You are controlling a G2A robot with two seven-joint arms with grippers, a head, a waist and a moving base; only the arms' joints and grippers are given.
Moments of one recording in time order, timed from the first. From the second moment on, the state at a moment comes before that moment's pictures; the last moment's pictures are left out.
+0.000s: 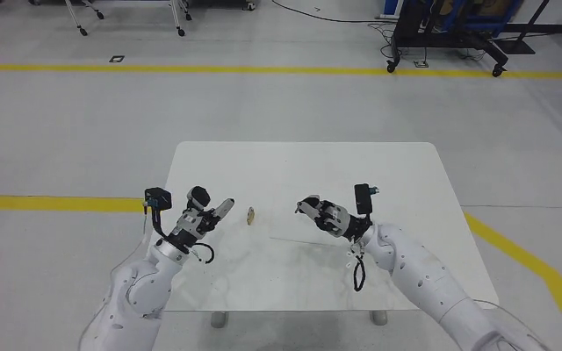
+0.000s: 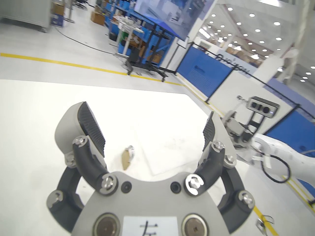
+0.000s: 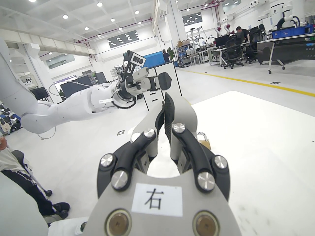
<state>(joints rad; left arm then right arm) 1.59 -1.17 -1.43 -1.70 0.56 -0.55 -0.13 -1.11 -1.12 0.83 -1.13 -0.86 -1.01 -0.56</state>
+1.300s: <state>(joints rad) 1.16 -1.23 -1.03 -1.24 0.07 -0.96 -0.44 -1.07 -1.17 0.69 -1.12 0.03 -1.01 -0.05</state>
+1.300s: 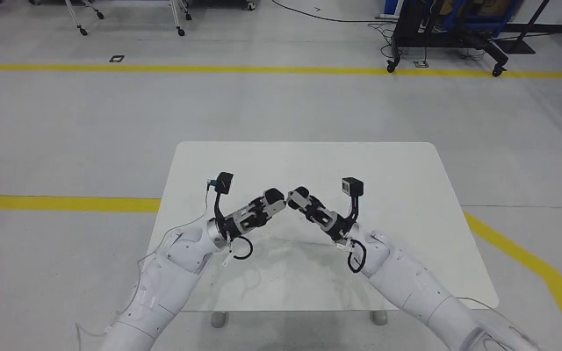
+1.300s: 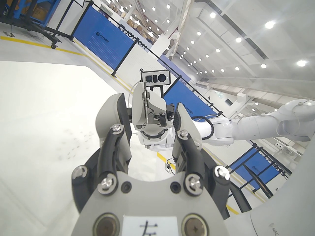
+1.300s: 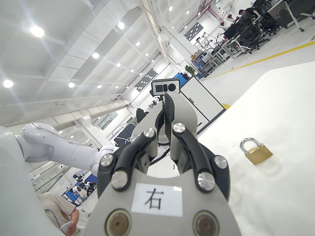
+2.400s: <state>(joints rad) 1.16 -1.22 -1.04 -1.23 0.11 -0.93 -0.41 -1.09 -1.22 0.80 -1.07 0.03 -1.01 0.09</state>
